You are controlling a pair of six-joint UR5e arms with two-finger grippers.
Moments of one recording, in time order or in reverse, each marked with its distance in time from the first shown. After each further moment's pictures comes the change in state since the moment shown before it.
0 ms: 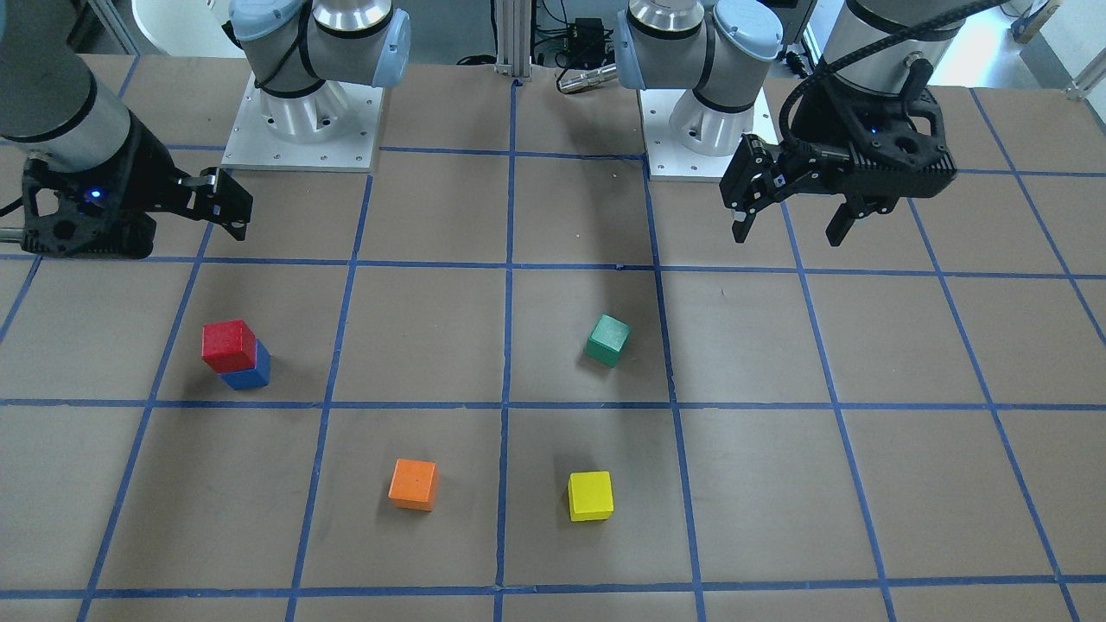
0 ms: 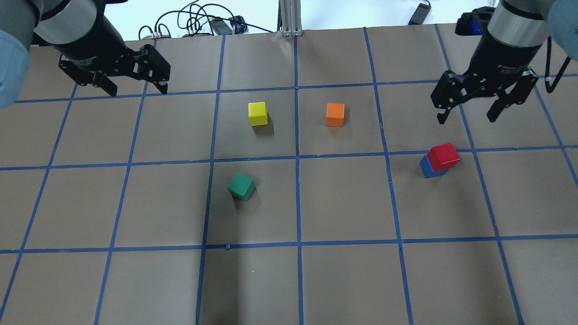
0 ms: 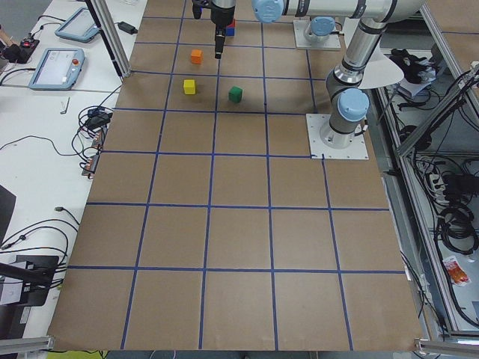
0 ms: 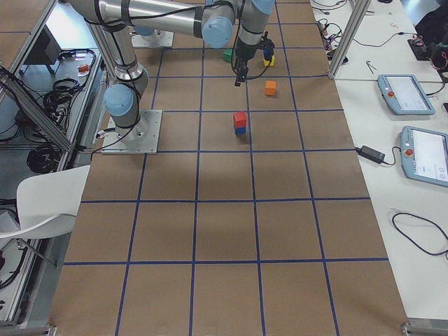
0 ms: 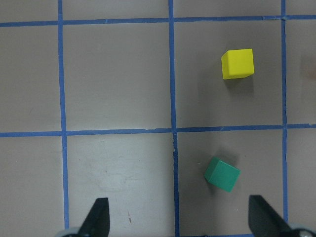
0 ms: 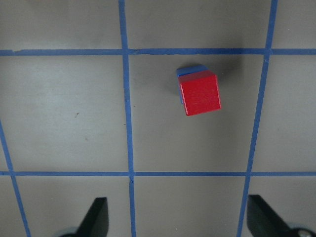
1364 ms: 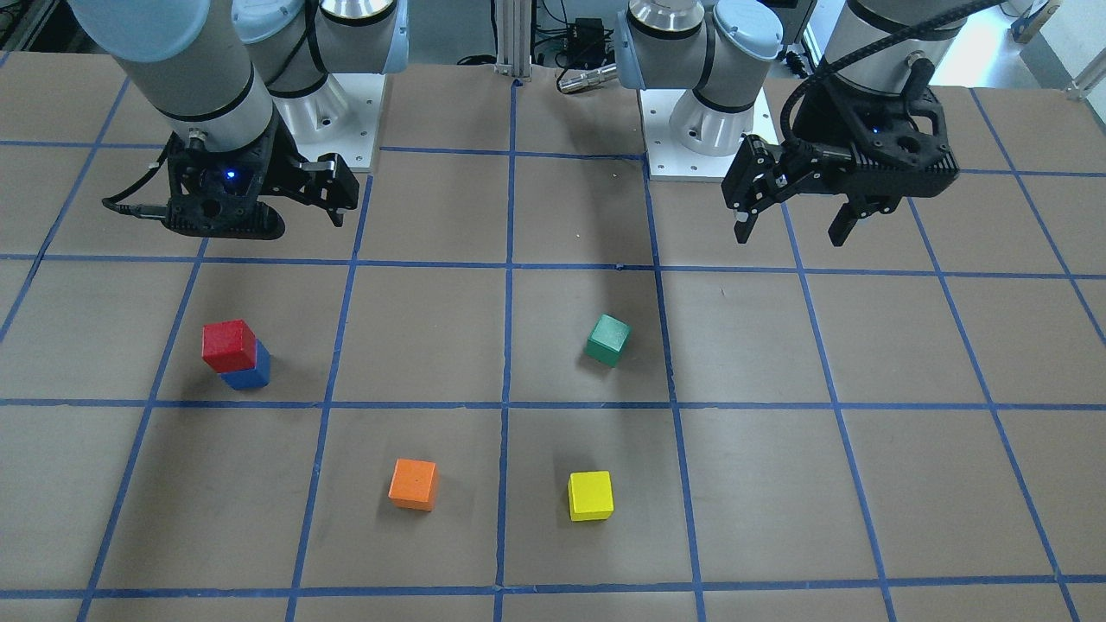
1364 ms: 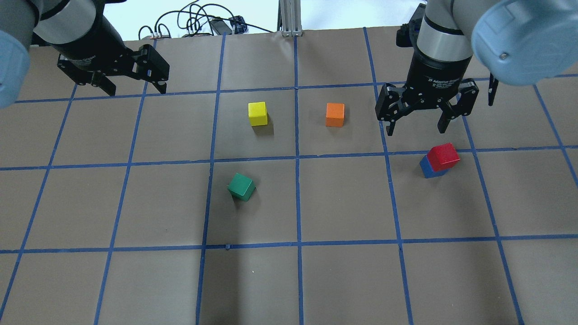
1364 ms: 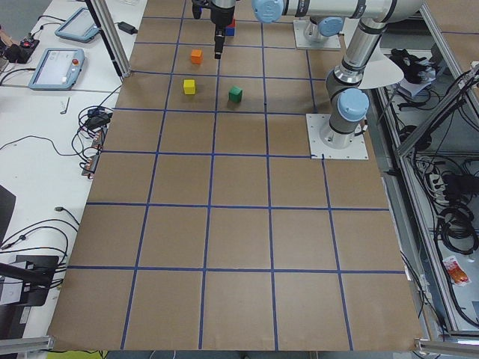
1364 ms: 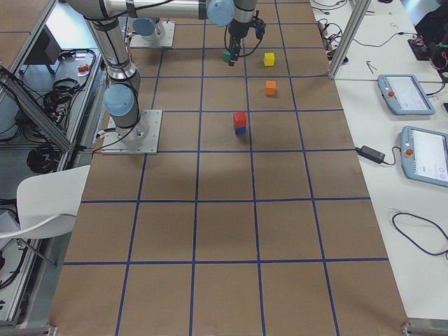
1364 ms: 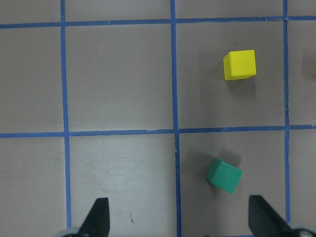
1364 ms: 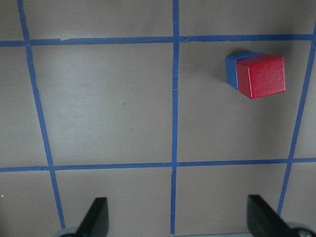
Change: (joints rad) left arm 0.001 0.000 0.000 0.002 0.006 0.000; right arm 0.170 0.003 0.004 -0.002 0.002 0.165
